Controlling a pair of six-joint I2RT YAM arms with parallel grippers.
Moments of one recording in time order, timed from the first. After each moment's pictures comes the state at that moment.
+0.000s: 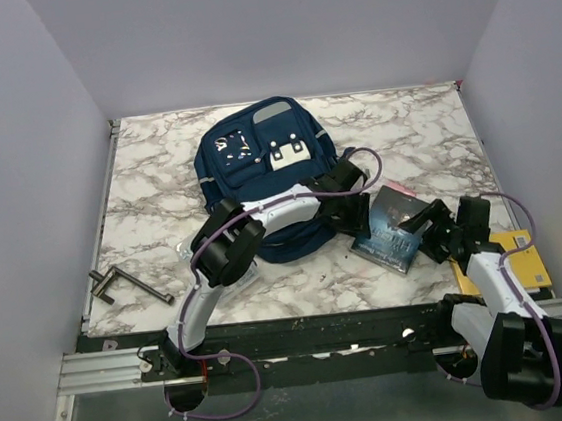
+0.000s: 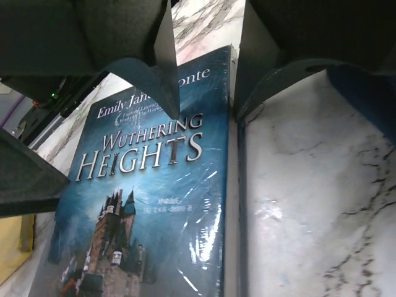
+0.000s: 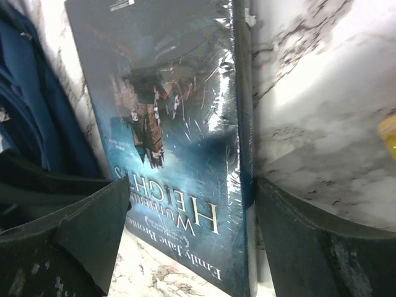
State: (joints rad) left arm -0.92 2.22 1.69 -0.40 0.36 -0.62; right arm -0.23 0.94 0.33 -0.24 -0.33 0.76
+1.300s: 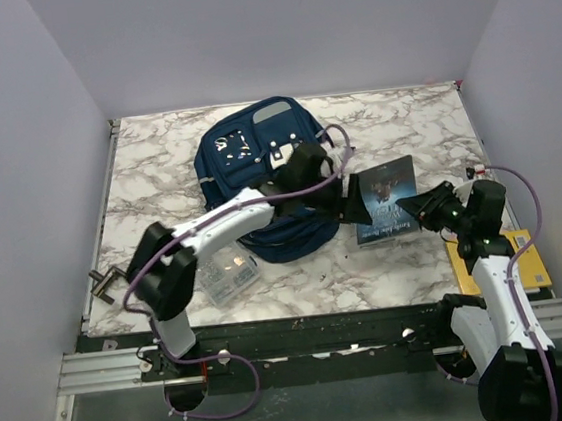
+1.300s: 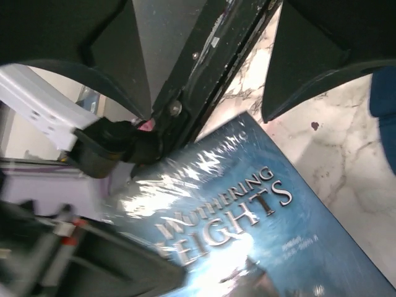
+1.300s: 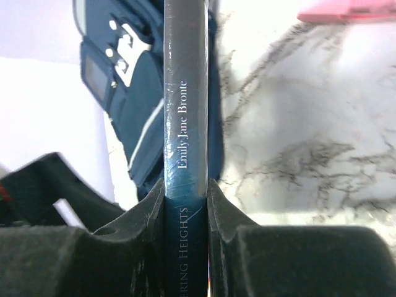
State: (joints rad) left arm -0.87 1.87 1.42 -0.25 0.55 -0.65; right arm -0.22 0.76 0.41 -0.15 -0.57 0.84
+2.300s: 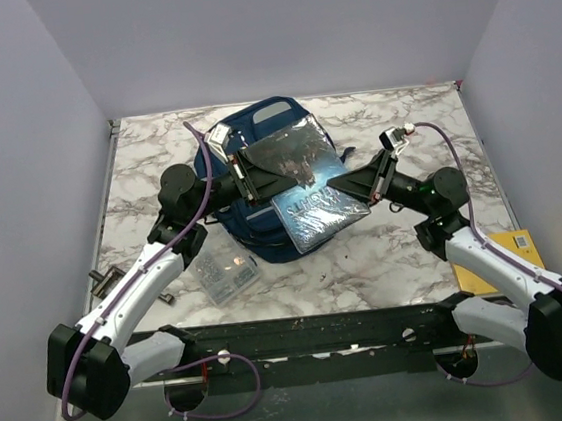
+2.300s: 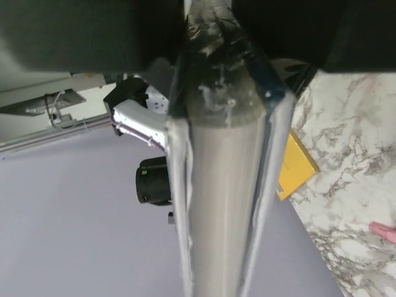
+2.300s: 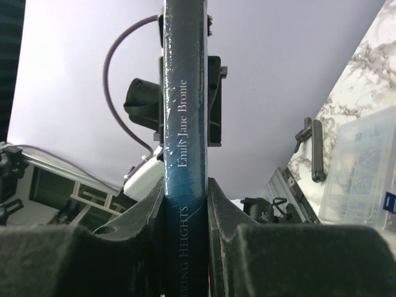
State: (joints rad) left arm -0.48 1.12 0.85 0.41 0.75 -1.25; right arm 0.37 1.07 0.57 0.82 -0.73 1.45
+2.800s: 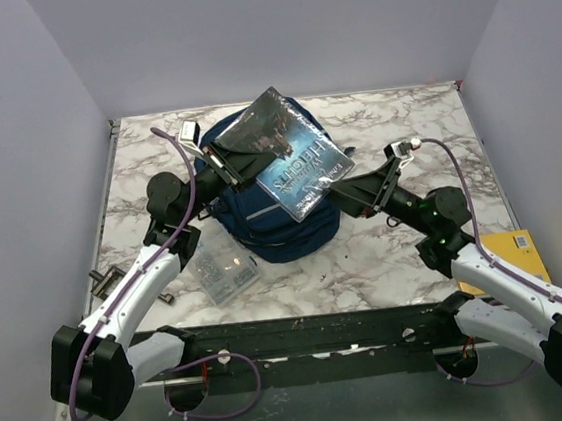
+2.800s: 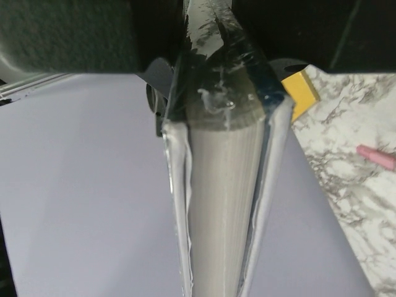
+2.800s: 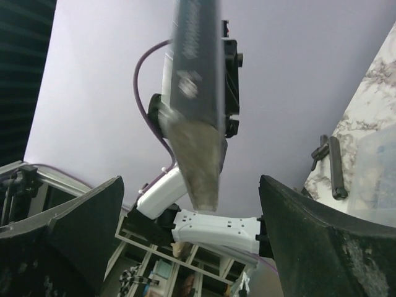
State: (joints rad) left arm -0.39 1.11 0.76 0.62 0.56 -1.38; right arm 0.50 0.93 0.50 0.79 -0.49 1.44
